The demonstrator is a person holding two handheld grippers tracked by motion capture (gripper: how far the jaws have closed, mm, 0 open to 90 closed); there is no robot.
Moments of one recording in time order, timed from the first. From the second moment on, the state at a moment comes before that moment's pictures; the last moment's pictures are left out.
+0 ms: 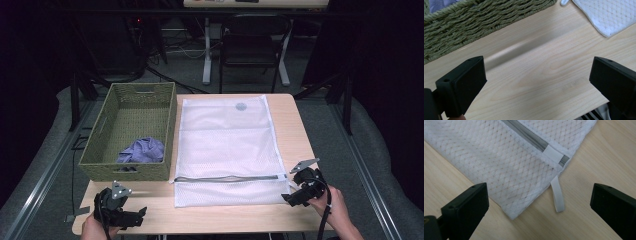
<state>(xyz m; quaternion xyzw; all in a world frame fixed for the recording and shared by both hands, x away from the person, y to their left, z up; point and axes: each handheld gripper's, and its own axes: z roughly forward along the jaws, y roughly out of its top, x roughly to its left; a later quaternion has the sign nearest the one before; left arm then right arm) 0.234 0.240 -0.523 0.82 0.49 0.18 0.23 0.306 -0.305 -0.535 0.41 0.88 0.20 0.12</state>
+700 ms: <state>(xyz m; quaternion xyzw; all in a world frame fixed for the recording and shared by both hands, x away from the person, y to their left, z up) 0.238 0.241 -0.525 0.82 0.49 0.16 0.24 0.309 -0.296 -0.530 0.41 0.88 0.21 0.12</state>
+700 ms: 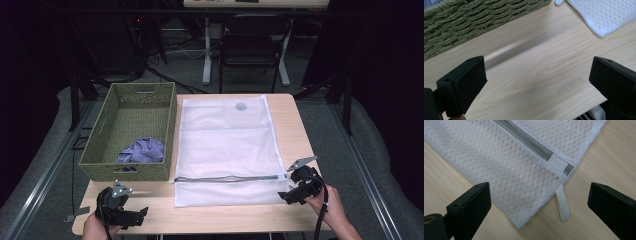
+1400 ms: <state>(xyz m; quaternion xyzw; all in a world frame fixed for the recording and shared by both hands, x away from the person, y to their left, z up) 0.240 0.238 -0.526 0.83 0.49 0.15 0.24 0.337 -0.254 -0.526 0.37 0.89 0.23 0.10</state>
